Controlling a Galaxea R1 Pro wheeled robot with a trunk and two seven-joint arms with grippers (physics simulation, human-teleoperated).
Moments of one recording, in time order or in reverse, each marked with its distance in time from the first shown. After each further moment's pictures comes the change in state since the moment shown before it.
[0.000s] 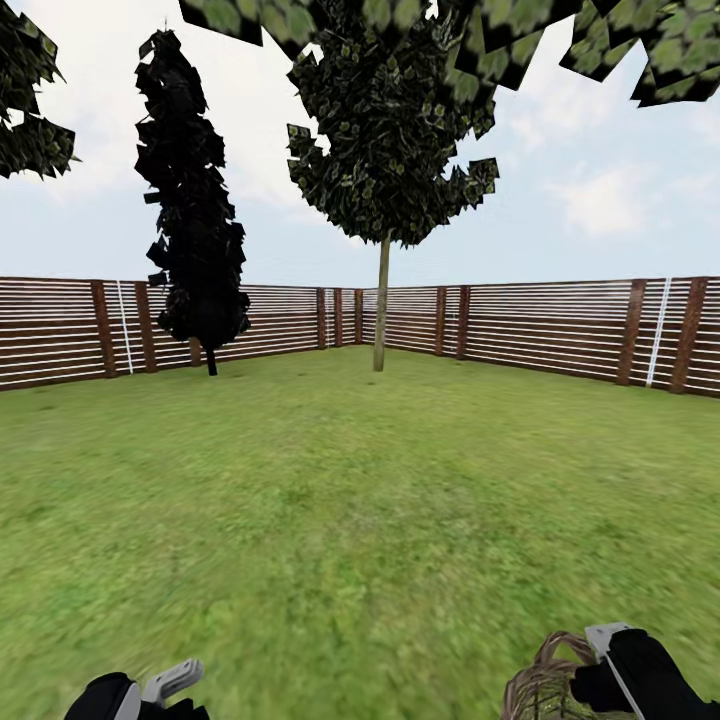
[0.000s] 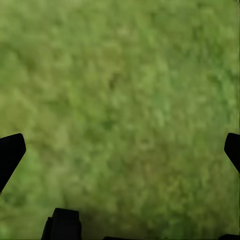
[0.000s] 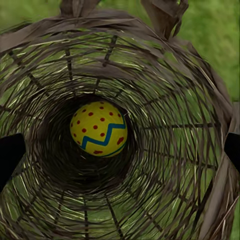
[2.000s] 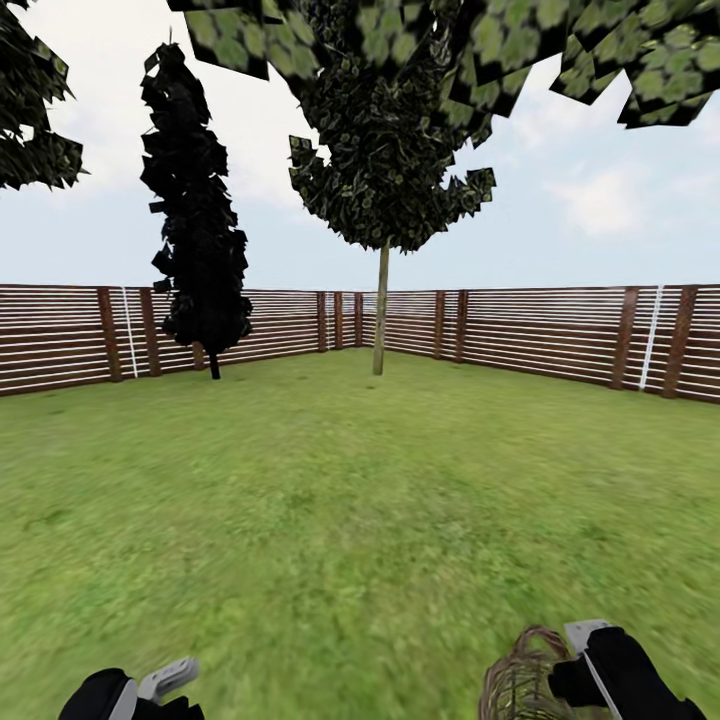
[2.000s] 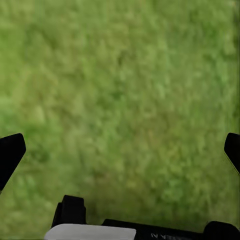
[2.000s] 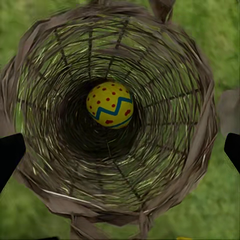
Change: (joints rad) left arm 0.000 0.015 -0.010 -0.019 -0.005 0.022 0.003; right arm 0.000 0.059 0.006 -0.019 -0.003 0.001 -0.028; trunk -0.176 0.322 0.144
